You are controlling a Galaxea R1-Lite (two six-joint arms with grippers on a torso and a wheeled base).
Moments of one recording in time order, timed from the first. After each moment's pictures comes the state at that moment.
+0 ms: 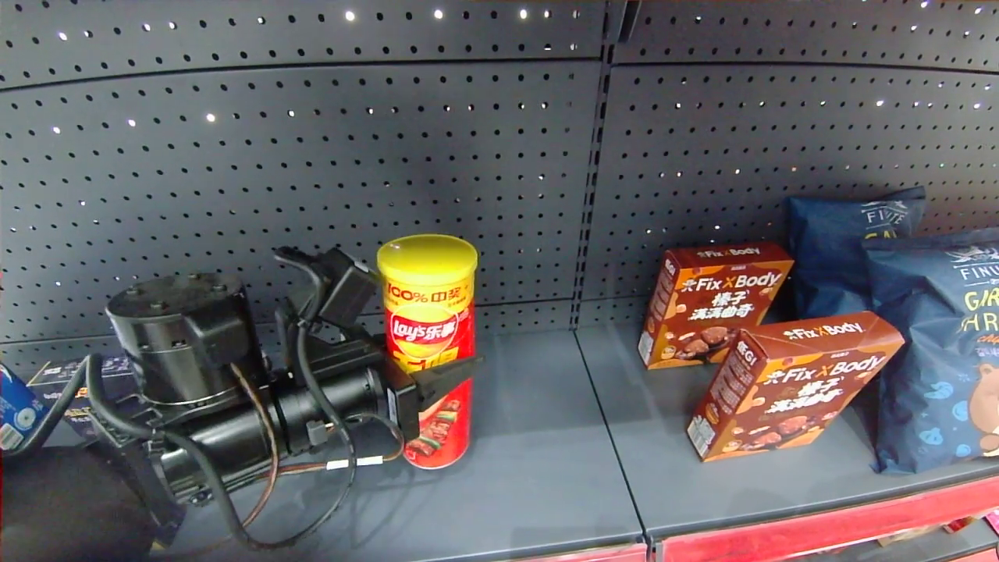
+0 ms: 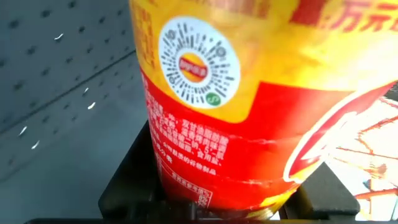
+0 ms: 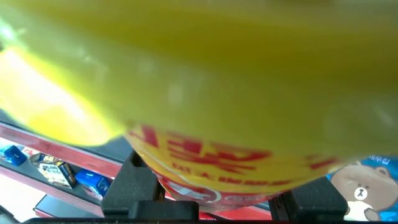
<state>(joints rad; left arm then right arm) -0.49 1.64 -0.55 -0.96 -0.34 -0.03 0.29 0.53 -0.76 0.14 0.16 -0.04</state>
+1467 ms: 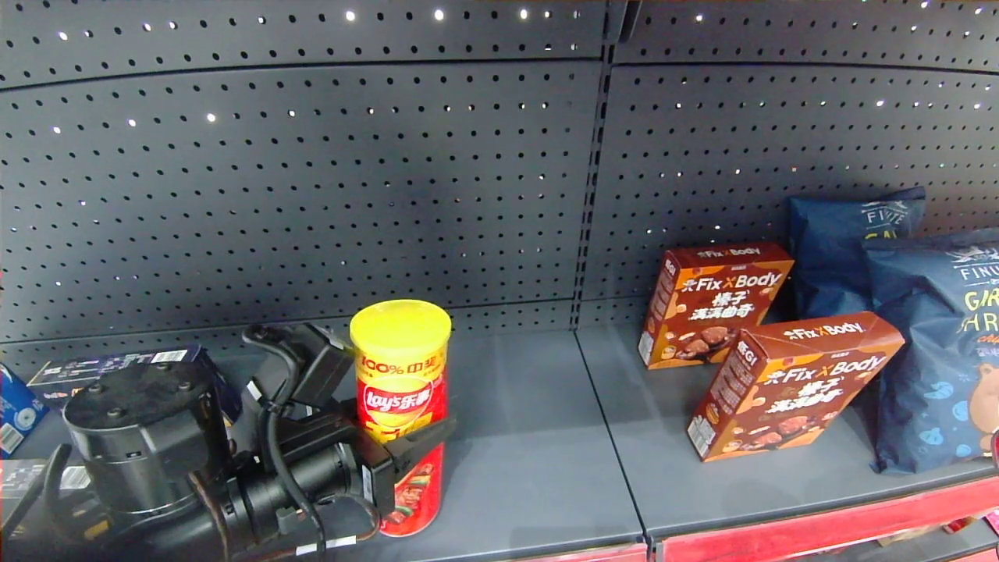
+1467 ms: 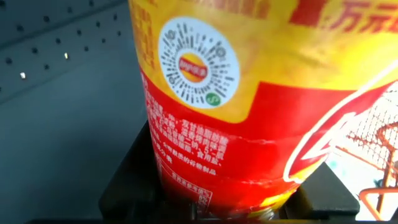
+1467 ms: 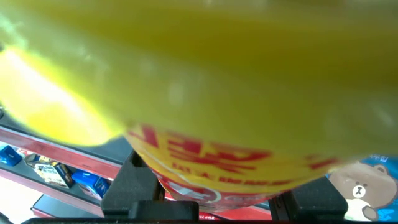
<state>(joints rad) -0.54 1.60 -0.31 -1.08 -0.19 -0.05 0.28 0.56 -0.76 0.14 0.15 -0.04</state>
